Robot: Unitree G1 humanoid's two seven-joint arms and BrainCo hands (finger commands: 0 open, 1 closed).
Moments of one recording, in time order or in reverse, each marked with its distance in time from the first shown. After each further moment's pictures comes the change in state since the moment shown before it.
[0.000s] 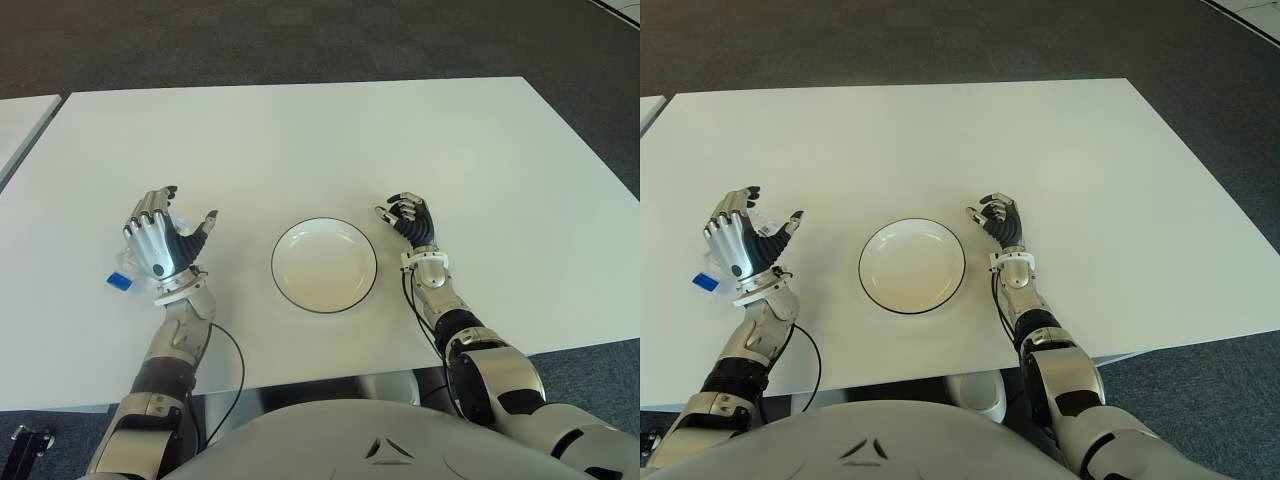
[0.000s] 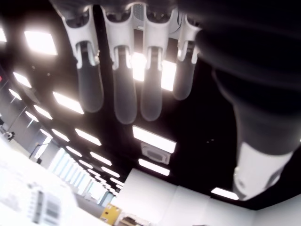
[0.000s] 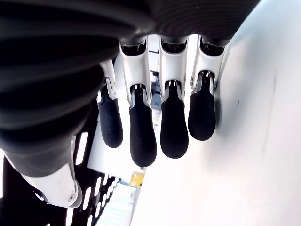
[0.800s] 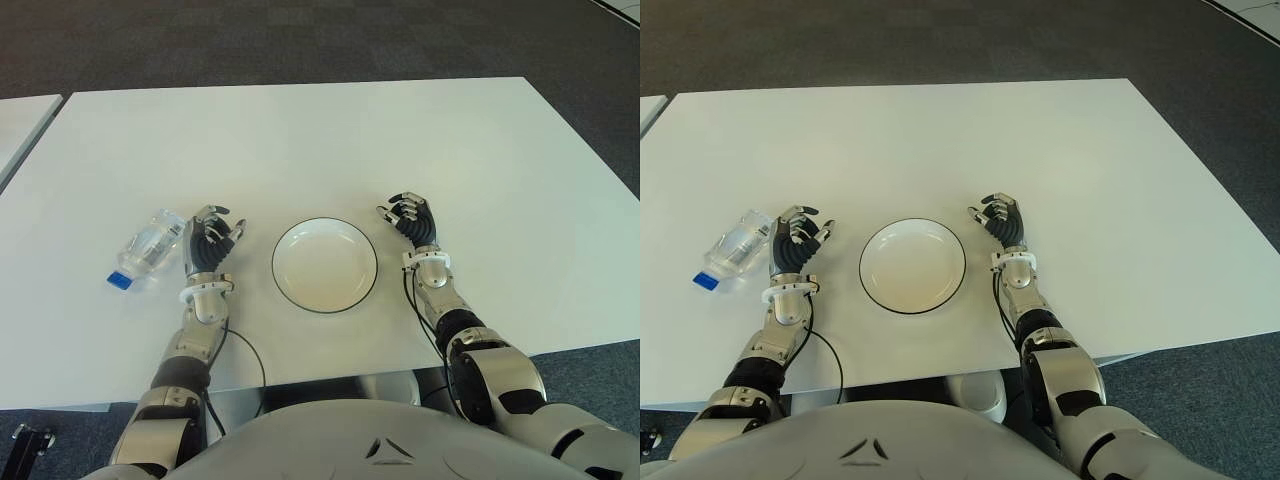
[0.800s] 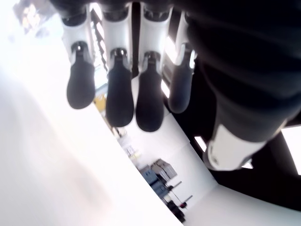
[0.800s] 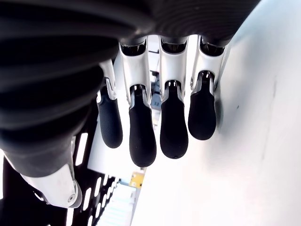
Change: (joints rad) left arm -0.048 -0.080 0.046 0.222 -0.239 -0.420 -0.377; right arm 0.002 -0.006 -0.013 -0.004 0.003 -0.003 0.005
